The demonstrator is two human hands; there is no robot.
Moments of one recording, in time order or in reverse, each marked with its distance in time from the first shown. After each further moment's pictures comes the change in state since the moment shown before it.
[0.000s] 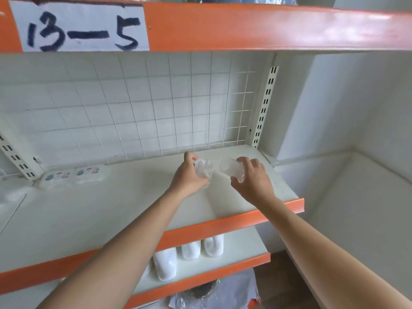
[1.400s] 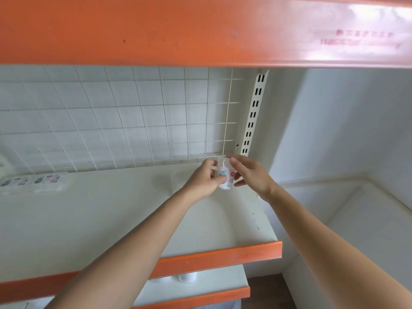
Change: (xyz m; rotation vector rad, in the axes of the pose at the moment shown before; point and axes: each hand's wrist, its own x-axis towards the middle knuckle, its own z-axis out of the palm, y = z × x) left_hand 0.080 0.088 0.098 -0.333 -0.147 -0.088; right_hand 0.123 0.097 -0.033 0.858 -0.419 0.028
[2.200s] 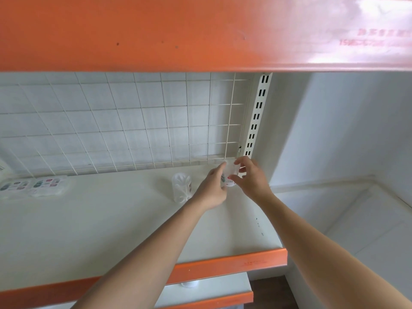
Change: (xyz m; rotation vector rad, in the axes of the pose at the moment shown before) left_hand 0.014 -0.015 0.019 0.351 -0.045 0.056; right_hand 0.031 0.040 0.011 -0.378 0.230 -0.100
